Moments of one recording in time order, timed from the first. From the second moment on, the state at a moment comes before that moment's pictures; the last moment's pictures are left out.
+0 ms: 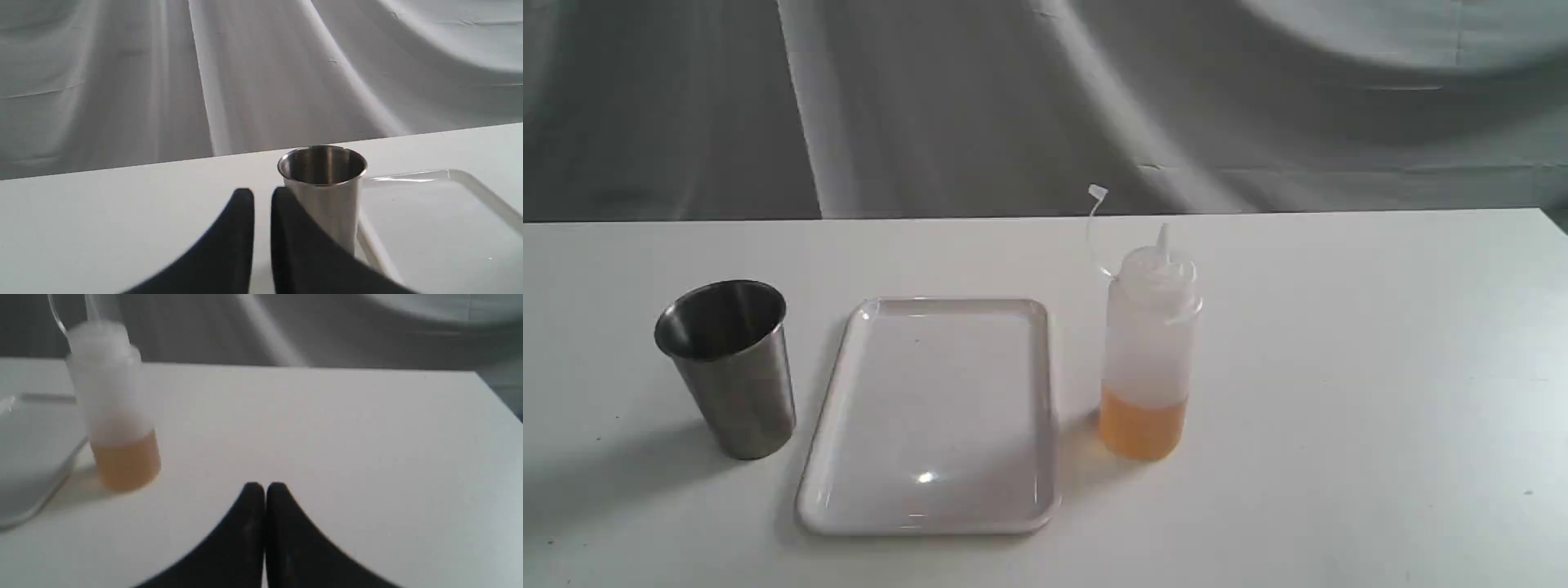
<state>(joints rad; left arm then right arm) -0.03 0.00 0.00 0.04 0.13 0.04 -0.09 0.00 -0.11 0.10 0.38 -0.08</state>
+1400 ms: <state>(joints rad) -0.03 0.00 0.00 0.04 0.13 0.04 0.20 0.84 -0.71 -0.01 0.27 0.02</state>
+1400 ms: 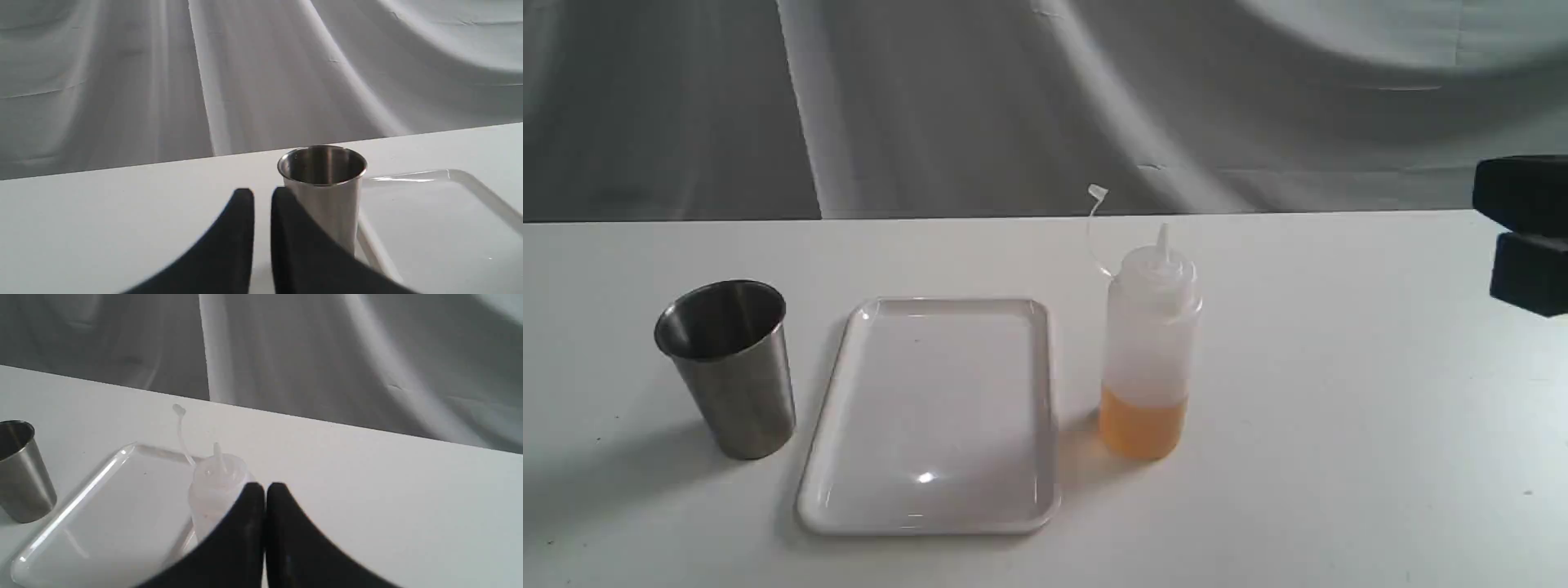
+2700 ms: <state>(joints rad) -0.03 0.00 0.00 0.04 0.13 0.04 0.30 1.64 -0.45 -0.02 -0.73 -0.02</state>
